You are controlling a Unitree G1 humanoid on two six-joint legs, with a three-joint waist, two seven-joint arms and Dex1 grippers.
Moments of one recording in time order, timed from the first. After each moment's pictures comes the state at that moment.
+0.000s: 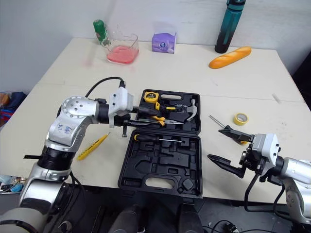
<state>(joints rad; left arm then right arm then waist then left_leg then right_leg) -0.69 0.49 -0.13 -0.02 -0.24 0.33 -1.11 0.08 -0.74 -0.36 -0.22 0.58 0.02 1.18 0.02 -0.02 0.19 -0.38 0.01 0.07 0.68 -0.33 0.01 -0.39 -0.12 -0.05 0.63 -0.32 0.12</state>
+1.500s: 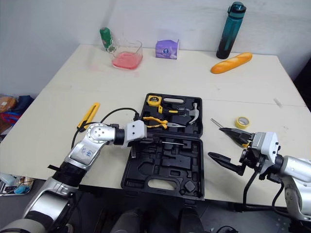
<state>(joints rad) -0.56 0.45 -0.35 0.14 0.02 0.13 -0.96 0.05 -0.73 -0.35 -0.19 0.57 0.00 1.19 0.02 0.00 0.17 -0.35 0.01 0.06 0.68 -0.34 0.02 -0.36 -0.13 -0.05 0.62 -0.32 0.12</state>
